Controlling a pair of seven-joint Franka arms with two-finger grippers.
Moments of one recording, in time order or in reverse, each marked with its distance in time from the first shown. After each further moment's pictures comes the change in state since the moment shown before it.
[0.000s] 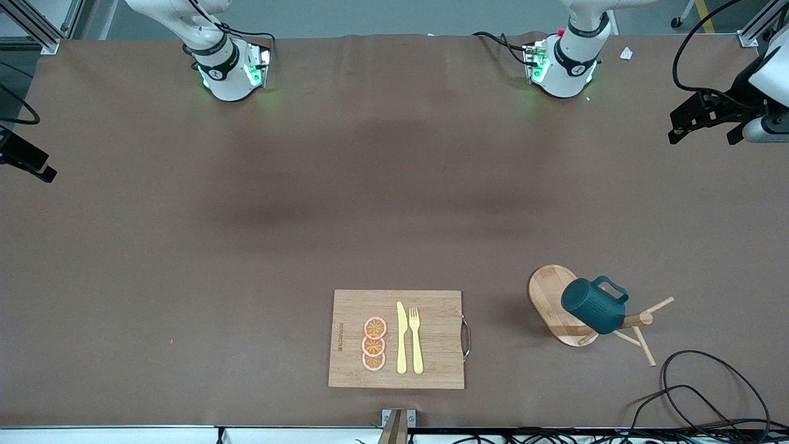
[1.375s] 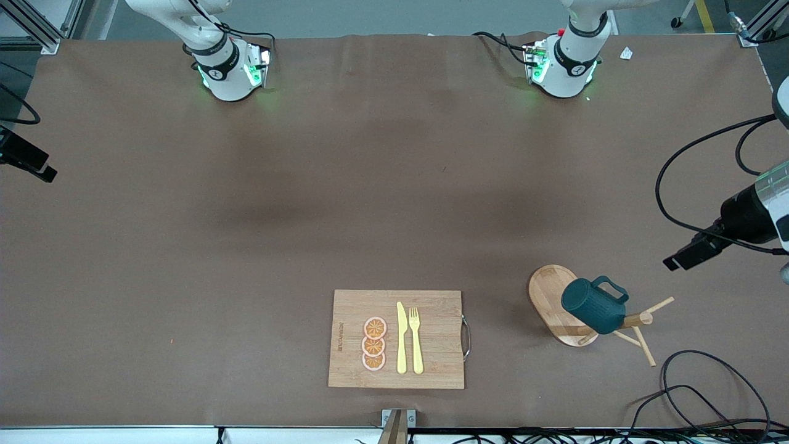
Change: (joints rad) left arm -0.001 0.396 0.034 0.208 -0.114 0.351 -0.642; right arm 0.000 0.000 0.001 0.000 0.000 -0.001 0.000
